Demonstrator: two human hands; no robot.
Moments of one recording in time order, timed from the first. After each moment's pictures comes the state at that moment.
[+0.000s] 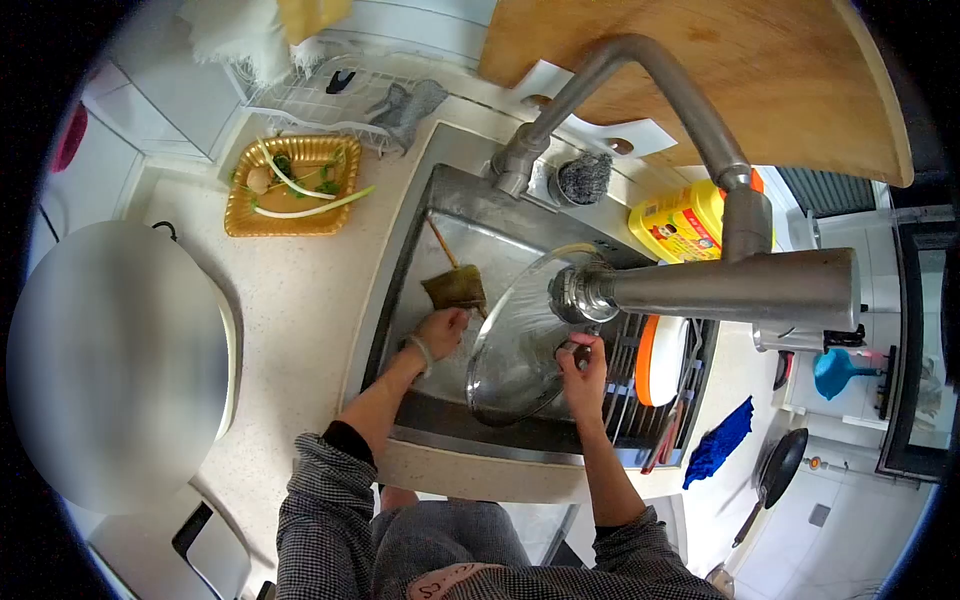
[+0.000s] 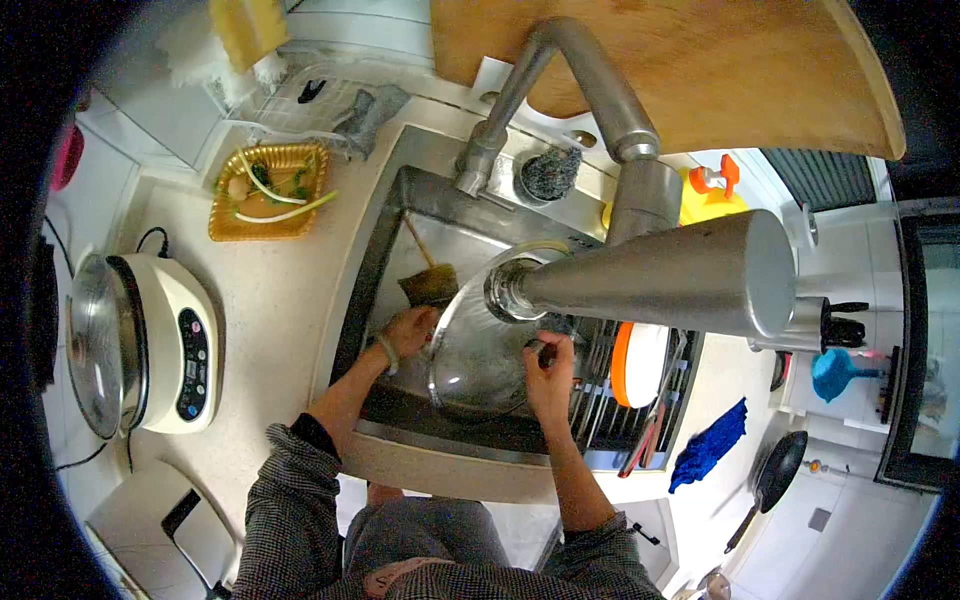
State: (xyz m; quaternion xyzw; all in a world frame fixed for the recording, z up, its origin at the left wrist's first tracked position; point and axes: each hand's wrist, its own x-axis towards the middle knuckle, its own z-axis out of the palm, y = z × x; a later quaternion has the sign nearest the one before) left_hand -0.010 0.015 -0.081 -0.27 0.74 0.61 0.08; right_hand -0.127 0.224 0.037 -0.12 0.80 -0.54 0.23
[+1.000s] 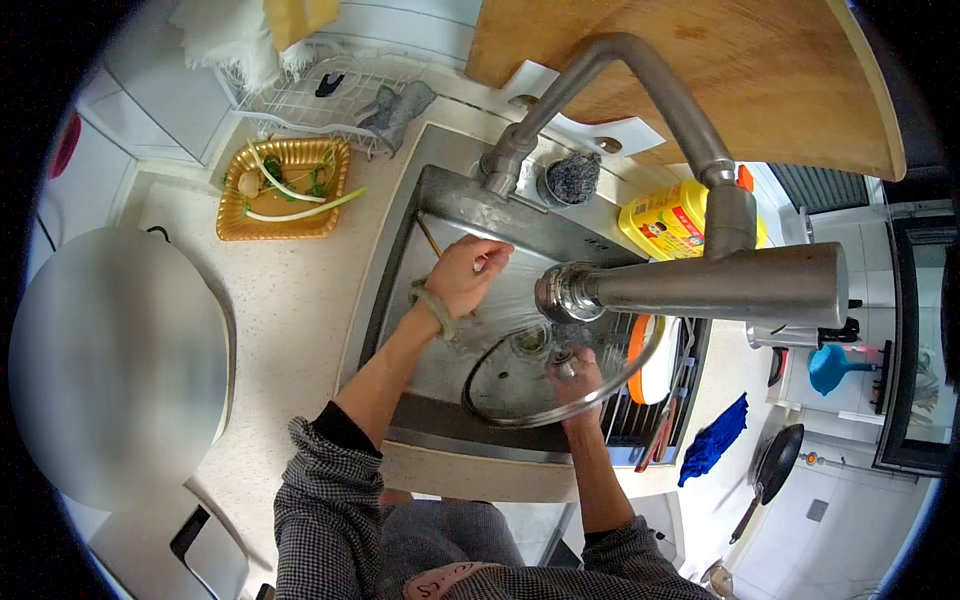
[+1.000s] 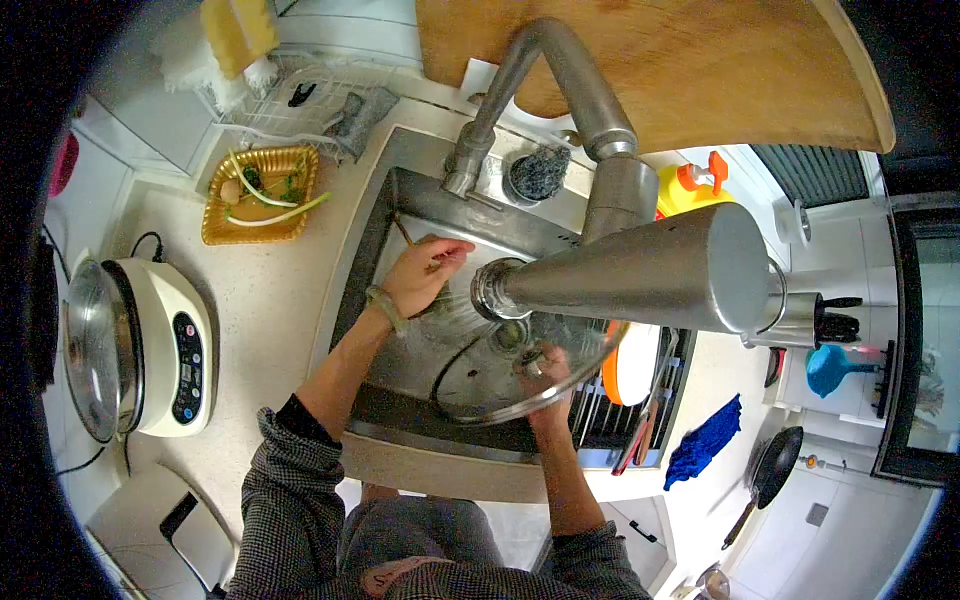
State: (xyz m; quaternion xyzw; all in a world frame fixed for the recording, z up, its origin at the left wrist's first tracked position) left_hand -0.073 -0.015 0.036 -0.18 0.73 0.63 -0.17; right_hand -0.126 0.249 0.022 0.06 0.55 -0.78 0.31
